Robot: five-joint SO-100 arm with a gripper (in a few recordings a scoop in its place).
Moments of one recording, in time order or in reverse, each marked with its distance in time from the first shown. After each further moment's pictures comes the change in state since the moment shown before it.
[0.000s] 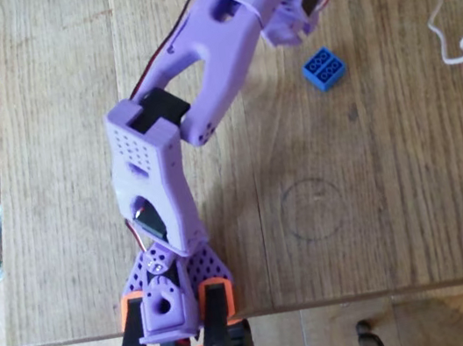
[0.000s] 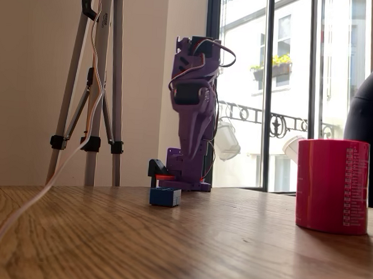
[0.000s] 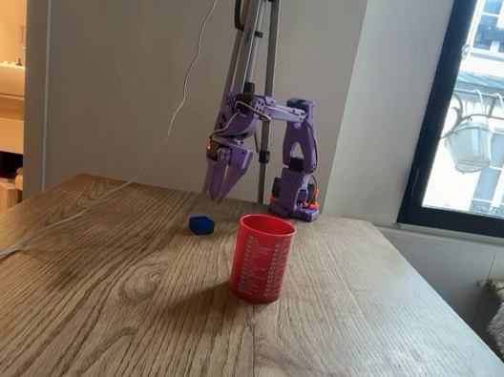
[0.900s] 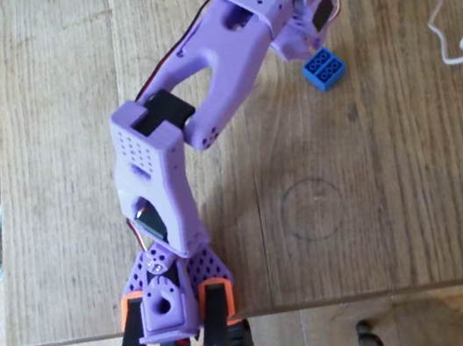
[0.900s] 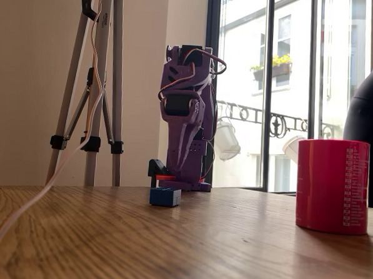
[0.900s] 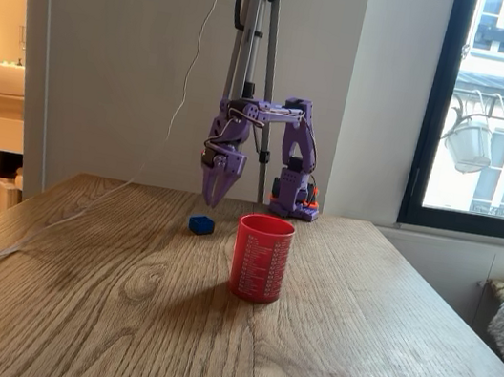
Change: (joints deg) arm 1.5 -0.3 4.3 -3.4 -11.5
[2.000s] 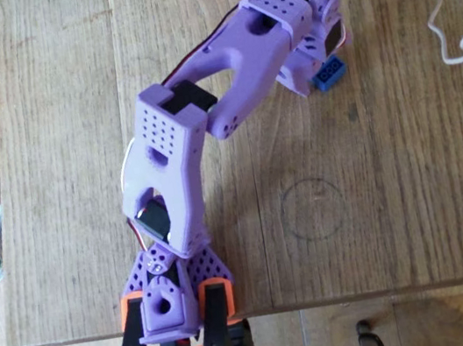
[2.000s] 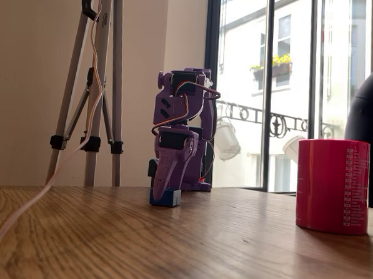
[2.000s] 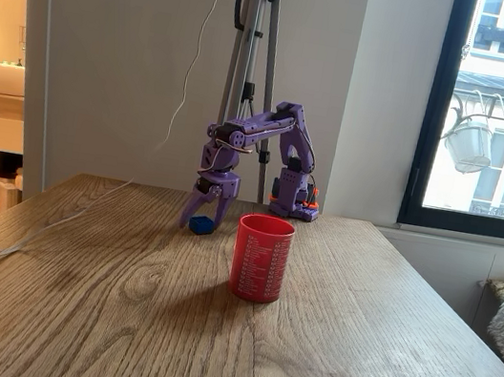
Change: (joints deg) arm 1.3 -11.4 0.8 -1.8 -1.3
